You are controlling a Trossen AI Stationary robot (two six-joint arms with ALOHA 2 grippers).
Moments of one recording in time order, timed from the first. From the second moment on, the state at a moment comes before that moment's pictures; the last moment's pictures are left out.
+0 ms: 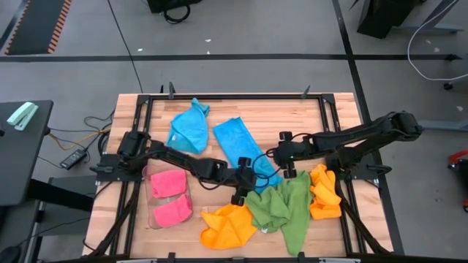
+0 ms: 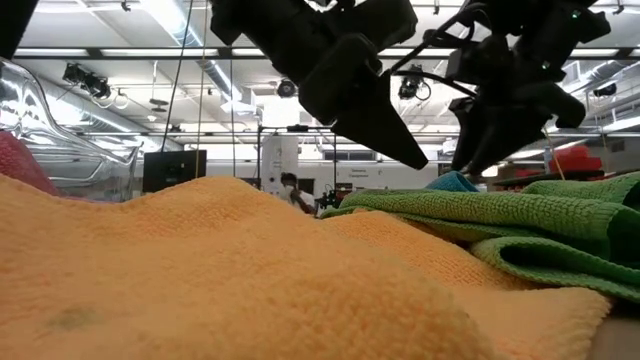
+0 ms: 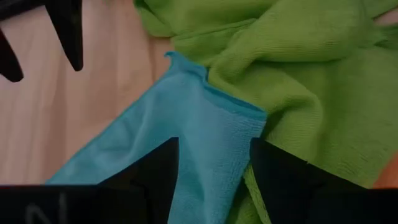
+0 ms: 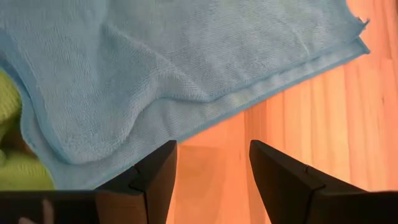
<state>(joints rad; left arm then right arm) -0.23 2.00 1.34 -0.07 -0.21 0.14 0.09 1.22 0.69 -0.48 0.26 -0.11</state>
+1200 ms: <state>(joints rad) -0.31 2.12 1.35 0.19 -0.41 0.18 0.09 1.22 0.63 -0.29 0.31 -0.03</state>
